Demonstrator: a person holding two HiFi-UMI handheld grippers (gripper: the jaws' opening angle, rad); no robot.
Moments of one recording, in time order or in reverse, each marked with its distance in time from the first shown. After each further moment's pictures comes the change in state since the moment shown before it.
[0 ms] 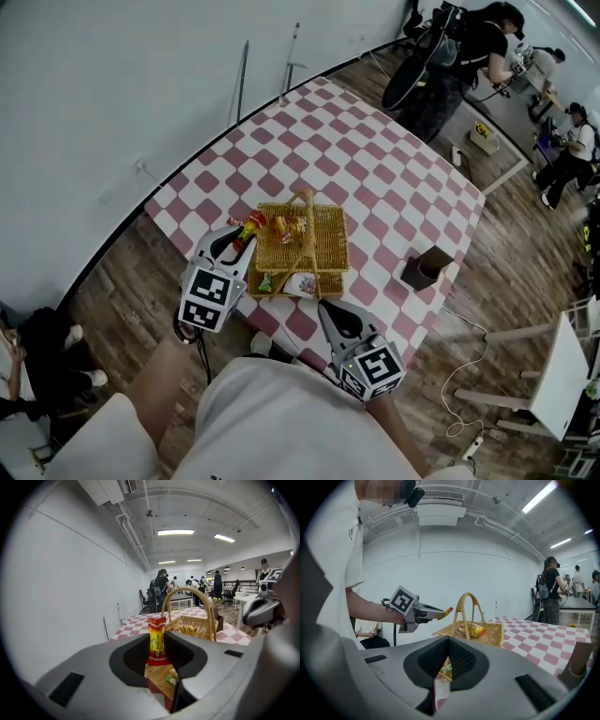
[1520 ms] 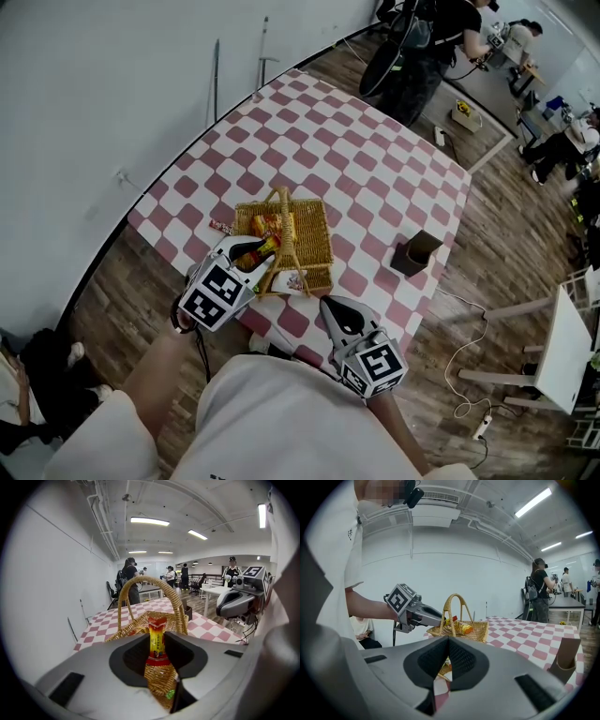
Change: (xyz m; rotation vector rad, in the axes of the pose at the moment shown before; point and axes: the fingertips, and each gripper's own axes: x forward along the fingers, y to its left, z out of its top) left arm 0.033 -0.084 0.001 0.154 0.114 -0.388; right arm -0.021 -0.026 -0.007 0.035 -0.013 -0.103
